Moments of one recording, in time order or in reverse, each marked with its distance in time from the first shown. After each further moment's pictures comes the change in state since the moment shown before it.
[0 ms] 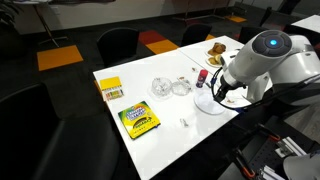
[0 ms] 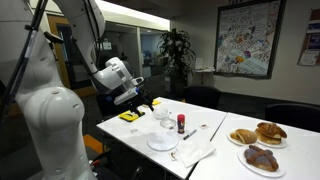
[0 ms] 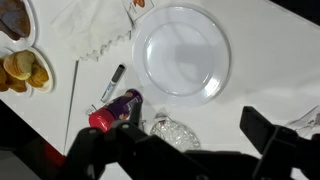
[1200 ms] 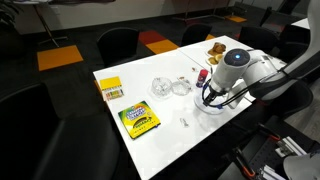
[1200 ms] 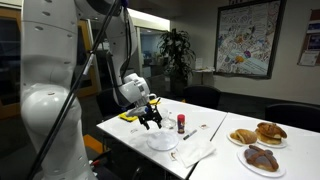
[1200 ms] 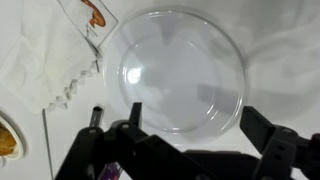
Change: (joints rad) arm -0.073 0.416 -0.101 0.197 -0.236 0.092 0.338
